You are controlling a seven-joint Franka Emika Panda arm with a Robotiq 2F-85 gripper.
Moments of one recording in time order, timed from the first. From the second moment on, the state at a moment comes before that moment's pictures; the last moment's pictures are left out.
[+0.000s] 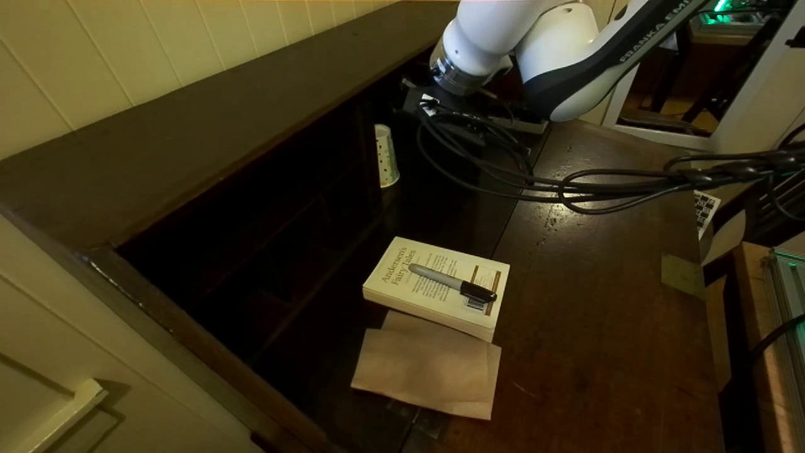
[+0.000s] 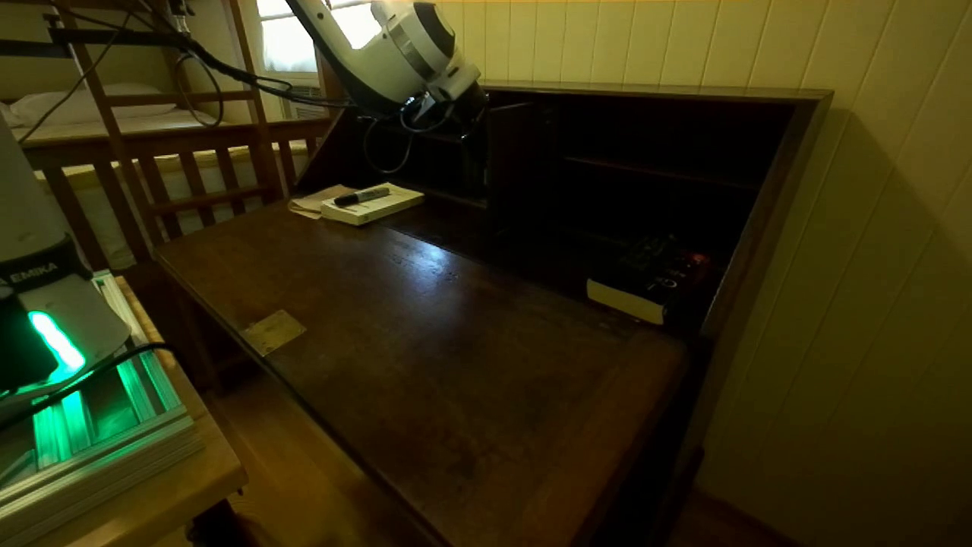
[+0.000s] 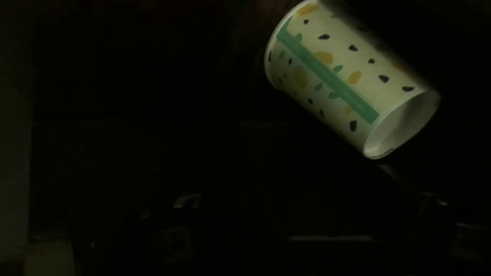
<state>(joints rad) -0.01 0.44 -0.24 -1.99 -1.02 3.08 2.03</state>
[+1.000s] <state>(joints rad) -0.01 0.50 -0.25 -1.97 -1.01 3.19 2.04</state>
